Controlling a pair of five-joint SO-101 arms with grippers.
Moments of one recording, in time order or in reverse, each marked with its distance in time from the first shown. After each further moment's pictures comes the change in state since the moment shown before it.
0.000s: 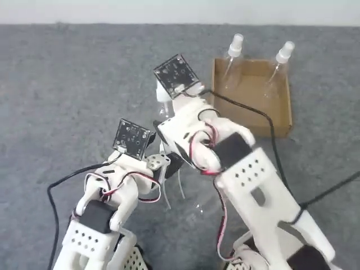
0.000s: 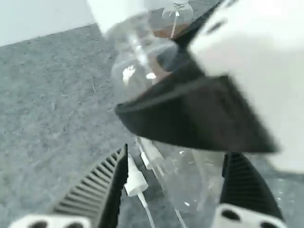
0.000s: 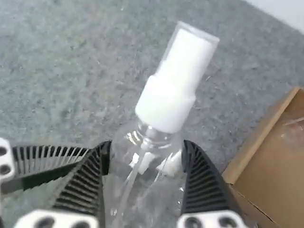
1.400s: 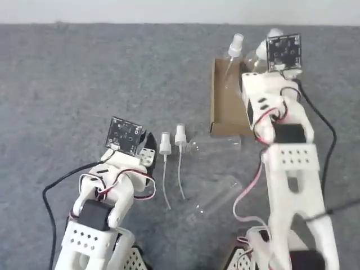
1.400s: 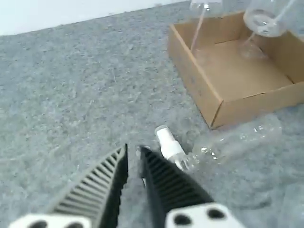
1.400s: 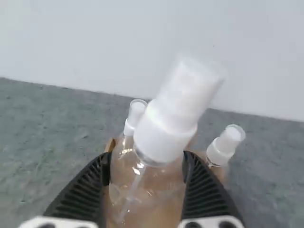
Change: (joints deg) left arm -4.8 0.0 1.4 -0.3 -0.4; right arm 33.5 3.9 11.1 -34.2 4.0
